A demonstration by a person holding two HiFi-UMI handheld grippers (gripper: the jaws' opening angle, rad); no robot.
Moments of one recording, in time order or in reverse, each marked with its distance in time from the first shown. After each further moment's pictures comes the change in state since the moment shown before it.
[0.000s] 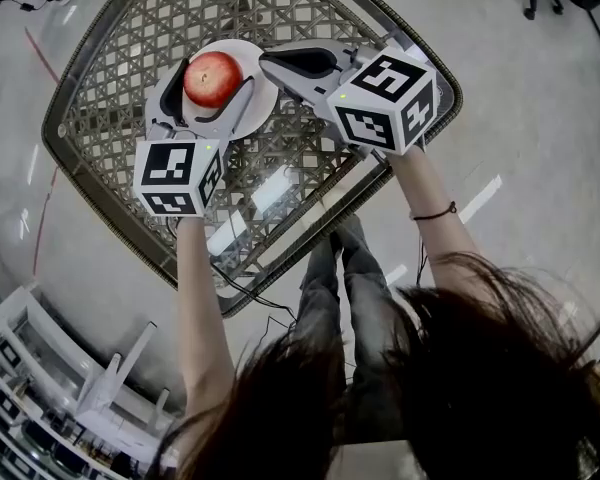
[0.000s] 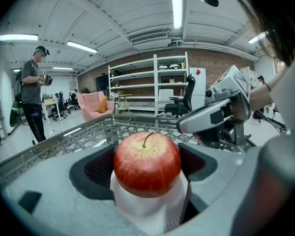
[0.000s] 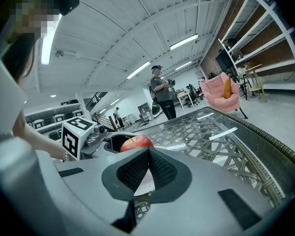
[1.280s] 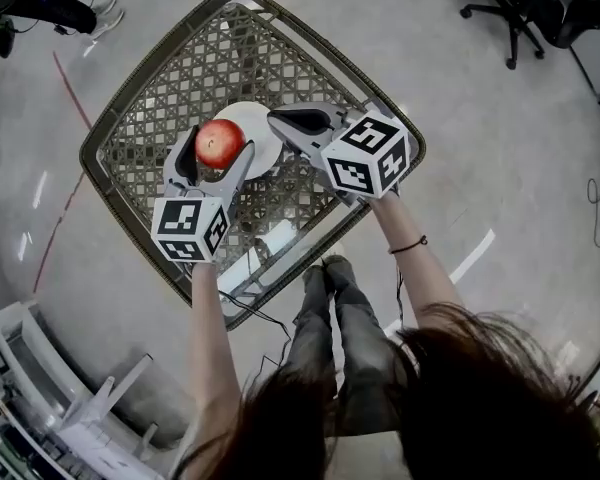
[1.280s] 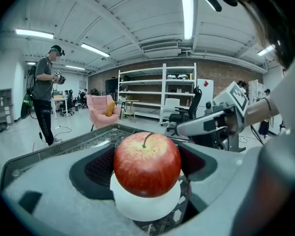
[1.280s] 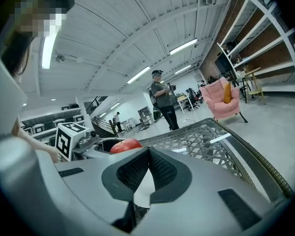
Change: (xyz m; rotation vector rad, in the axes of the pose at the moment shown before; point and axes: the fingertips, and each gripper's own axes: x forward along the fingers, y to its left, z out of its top) left arm -0.062 -0.007 0.053 -0.113 -0.073 0.060; right arm -0.027 0.031 0.052 0.007 -0.045 0.000
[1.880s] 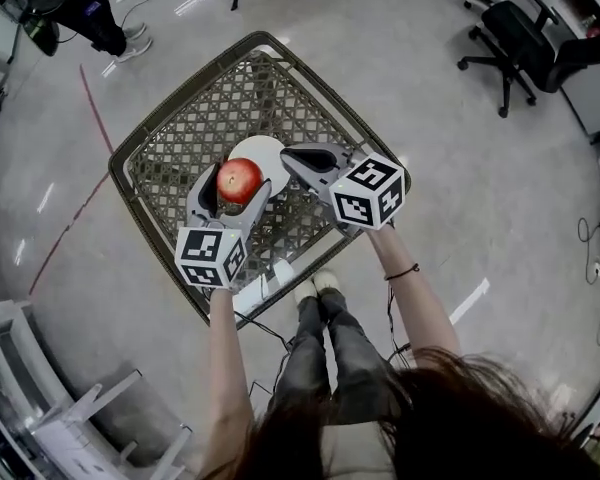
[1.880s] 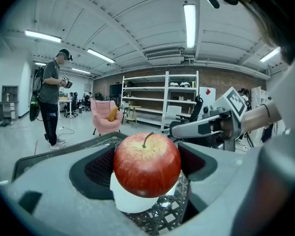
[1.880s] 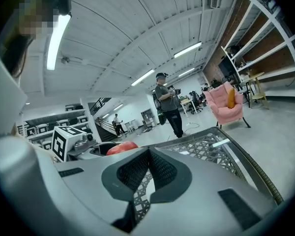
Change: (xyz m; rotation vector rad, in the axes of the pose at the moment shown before) left arm -0.055 -0.032 0.042 -0.051 -0.062 0.029; right arm -0.030 0.050 0.038 -0.019 -0.020 0.027
